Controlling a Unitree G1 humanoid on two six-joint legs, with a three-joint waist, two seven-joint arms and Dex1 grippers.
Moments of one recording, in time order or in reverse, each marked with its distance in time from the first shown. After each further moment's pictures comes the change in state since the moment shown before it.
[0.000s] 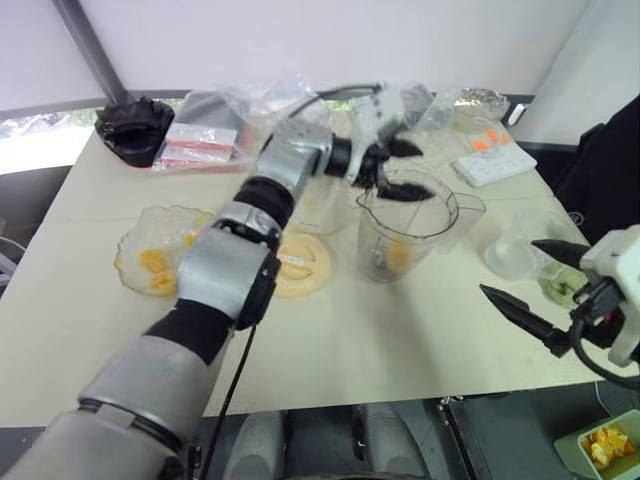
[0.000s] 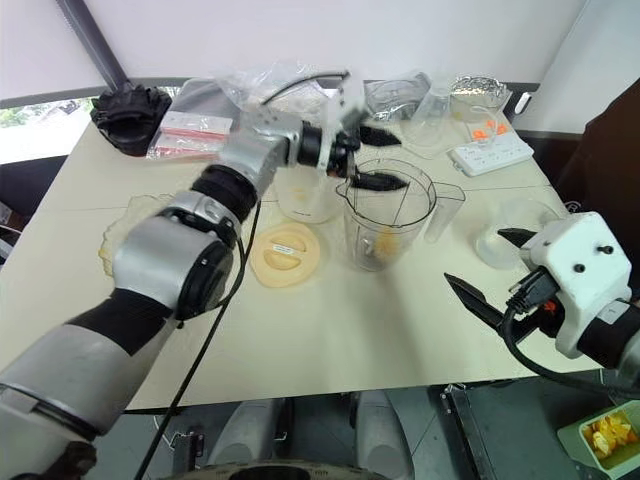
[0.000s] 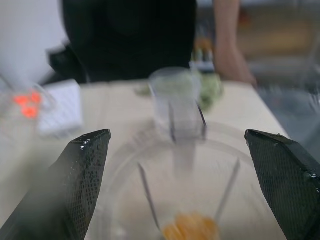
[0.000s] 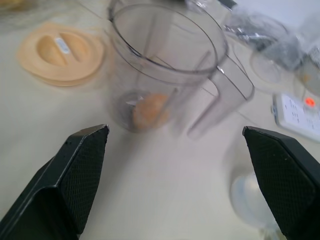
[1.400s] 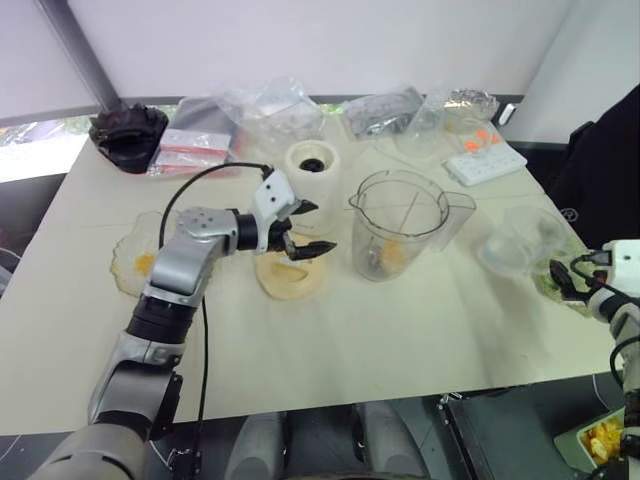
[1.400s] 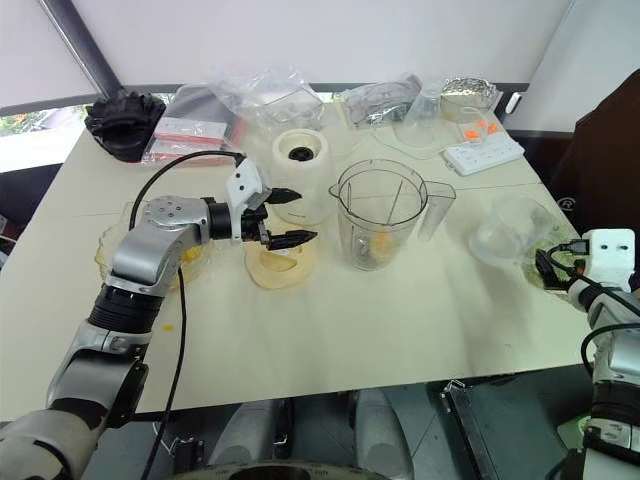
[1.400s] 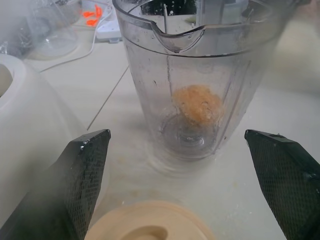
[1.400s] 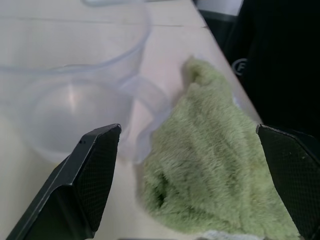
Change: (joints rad) left arm 0.853 0.336 -0.160 -1.155 -0.112 0.458 0.242; right arm -0.527 0.180 0.474 1.430 -0.693 -0.814 -0.131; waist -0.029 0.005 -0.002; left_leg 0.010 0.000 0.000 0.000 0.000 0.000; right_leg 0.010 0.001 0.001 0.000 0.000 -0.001
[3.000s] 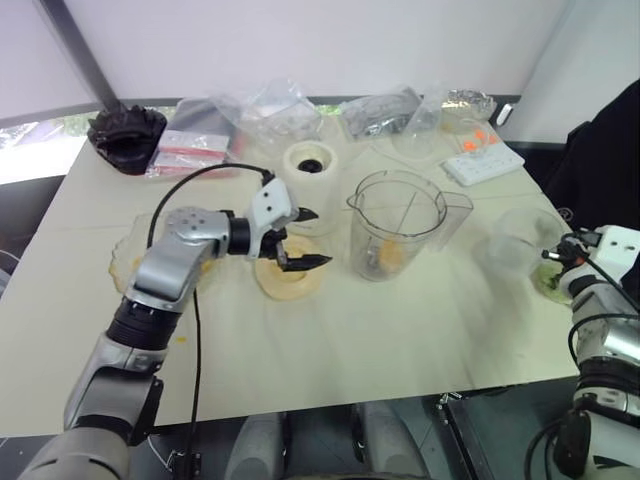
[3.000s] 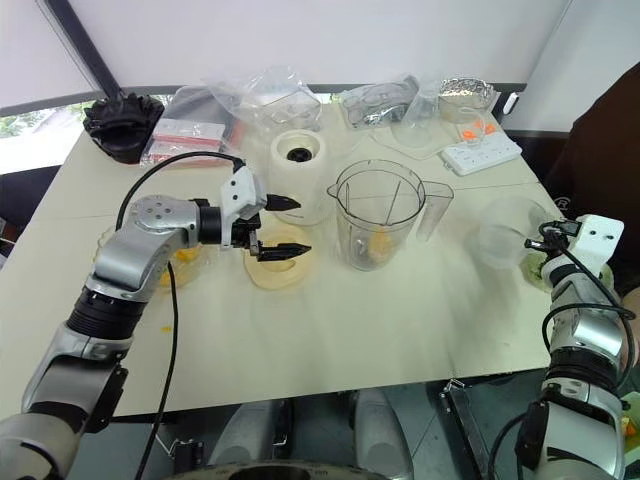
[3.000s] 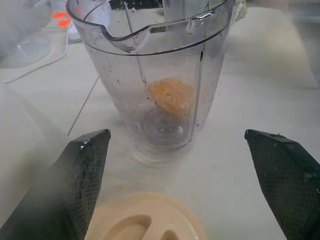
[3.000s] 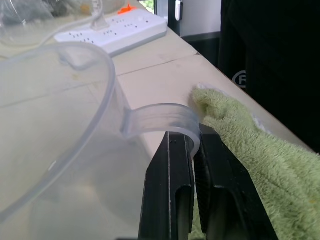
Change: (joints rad) left arm 0.023 0.102 -0.048 -0.092 -0.052 -0.002 -0.072; right arm -0.149 0.136 -0.046 0.149 0.107 -0.113 -0.133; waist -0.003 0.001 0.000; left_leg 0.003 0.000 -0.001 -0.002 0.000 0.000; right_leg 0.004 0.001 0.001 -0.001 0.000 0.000
